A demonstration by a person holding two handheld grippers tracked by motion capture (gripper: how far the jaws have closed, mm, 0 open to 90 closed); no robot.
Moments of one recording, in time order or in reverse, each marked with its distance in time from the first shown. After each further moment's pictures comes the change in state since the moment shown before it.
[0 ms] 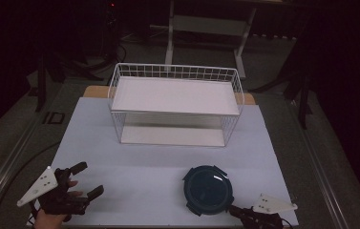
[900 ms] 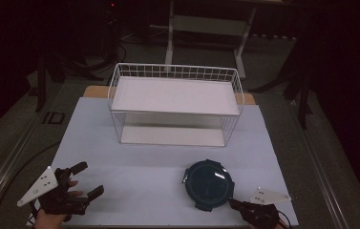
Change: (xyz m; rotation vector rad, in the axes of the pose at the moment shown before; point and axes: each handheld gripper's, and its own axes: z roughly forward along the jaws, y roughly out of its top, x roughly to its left) left arm -0.001 0.001 0.000 0.000 -0.004 0.005; right arm -0.025 0.002 0.015 0.042 -0.088 0.011
